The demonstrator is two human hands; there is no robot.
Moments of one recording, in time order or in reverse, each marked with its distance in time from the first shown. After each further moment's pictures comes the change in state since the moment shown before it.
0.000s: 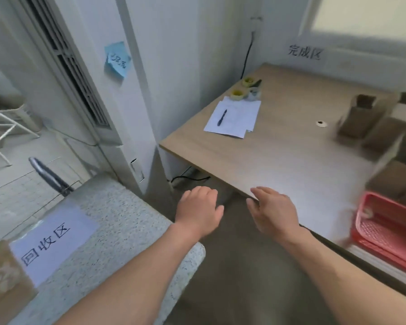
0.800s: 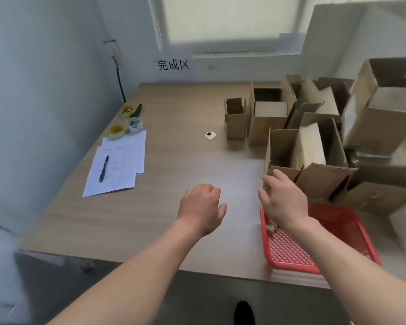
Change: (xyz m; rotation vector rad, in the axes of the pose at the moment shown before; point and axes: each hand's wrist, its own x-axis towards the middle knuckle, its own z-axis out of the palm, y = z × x) left_hand 0.240 0.263 0.030 0.059 -0.066 0.511; right_hand 0.063 0.297 -0.092 0.019 0.299 0.572
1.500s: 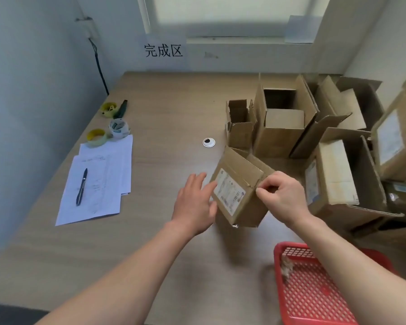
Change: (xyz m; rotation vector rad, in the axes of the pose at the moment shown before) left_hand 0.142 -0.068 0.032 -0.252 0.055 0.031; right_hand 0.136 -0.009 0.026 0.429 0.013 0.034
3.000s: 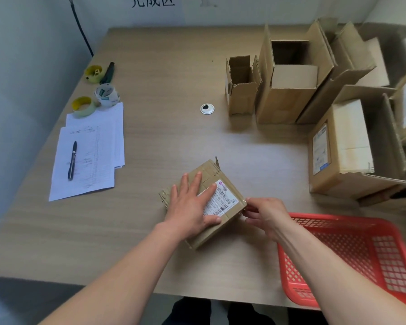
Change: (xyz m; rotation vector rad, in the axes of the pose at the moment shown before) left_hand -0.042 -0.024 0.044 0.202 -0.482 -0.094; right_hand -0.059 0.037 0.076 0.686 -0.210 1.032
